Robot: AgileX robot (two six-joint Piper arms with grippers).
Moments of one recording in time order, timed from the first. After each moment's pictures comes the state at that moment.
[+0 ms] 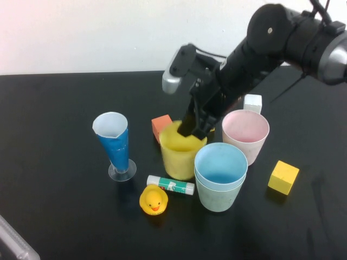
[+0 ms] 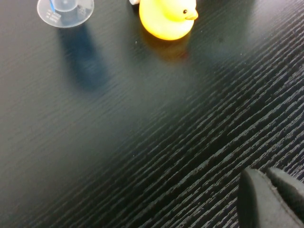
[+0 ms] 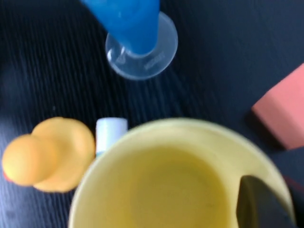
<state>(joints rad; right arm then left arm) 0.50 2.09 -1.90 0.49 1.11 -0.91 -0.58 0.52 -0.44 -0.16 0.70 0.09</state>
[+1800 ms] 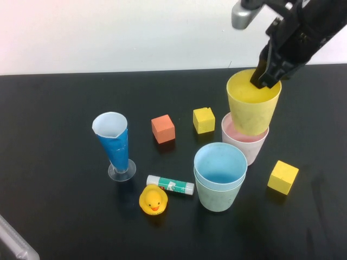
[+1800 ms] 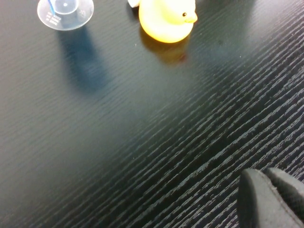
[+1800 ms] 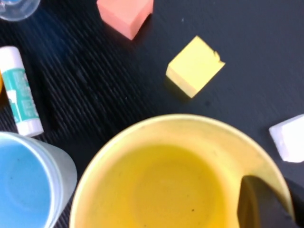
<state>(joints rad) 0.36 1.90 -1.97 0.24 1.30 -0.66 -0.58 0.52 -0.44 -0.16 0.70 0.09</state>
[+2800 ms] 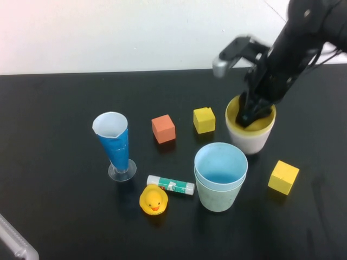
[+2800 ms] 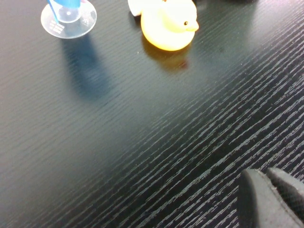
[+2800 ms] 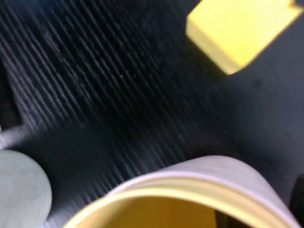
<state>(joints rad) 0.36 2.11 -1.97 0.25 1.30 -0.67 -0.58 0.52 -0.44 -0.16 0.68 0.09</state>
